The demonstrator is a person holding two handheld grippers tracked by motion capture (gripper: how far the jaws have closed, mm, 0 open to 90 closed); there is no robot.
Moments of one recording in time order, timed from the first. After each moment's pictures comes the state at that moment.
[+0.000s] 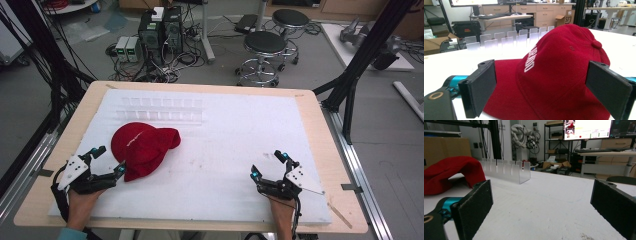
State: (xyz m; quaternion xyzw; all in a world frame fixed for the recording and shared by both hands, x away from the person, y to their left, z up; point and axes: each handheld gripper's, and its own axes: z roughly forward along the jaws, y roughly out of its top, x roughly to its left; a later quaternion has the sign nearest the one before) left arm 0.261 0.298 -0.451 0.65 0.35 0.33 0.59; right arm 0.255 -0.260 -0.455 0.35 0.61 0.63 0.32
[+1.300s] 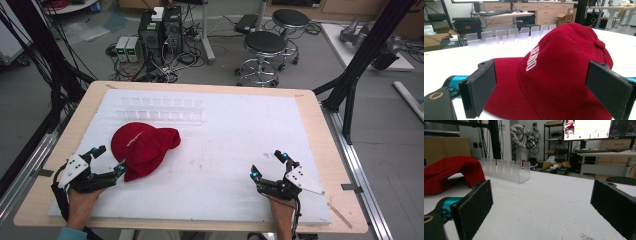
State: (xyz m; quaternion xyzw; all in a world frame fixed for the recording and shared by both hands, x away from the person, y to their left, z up) left arm 0.264 0.297 -0.450 0.65 0.36 0.33 0.58; right arm 0.254 -0.260 -0.456 0.35 0.61 0.63 0.32
